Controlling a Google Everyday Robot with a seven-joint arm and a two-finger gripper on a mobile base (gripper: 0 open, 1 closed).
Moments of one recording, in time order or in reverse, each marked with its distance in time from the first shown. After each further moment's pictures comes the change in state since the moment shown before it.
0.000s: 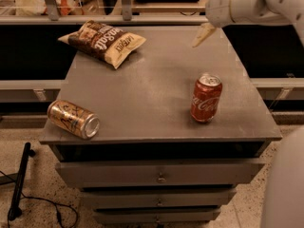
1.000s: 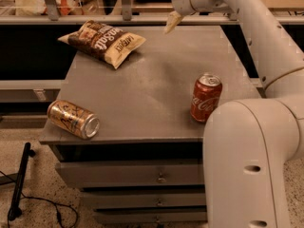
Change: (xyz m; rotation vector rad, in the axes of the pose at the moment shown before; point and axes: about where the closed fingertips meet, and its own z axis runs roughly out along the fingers) arm 0.000 -0.050 0.111 0.042 -0.007 -0.144
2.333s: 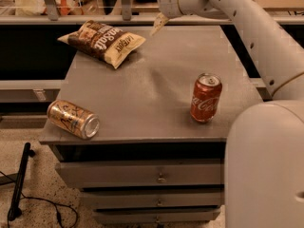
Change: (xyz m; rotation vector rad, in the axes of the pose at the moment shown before) arm -0.065 -0.011 0.010 0.069 -0.107 -0.152
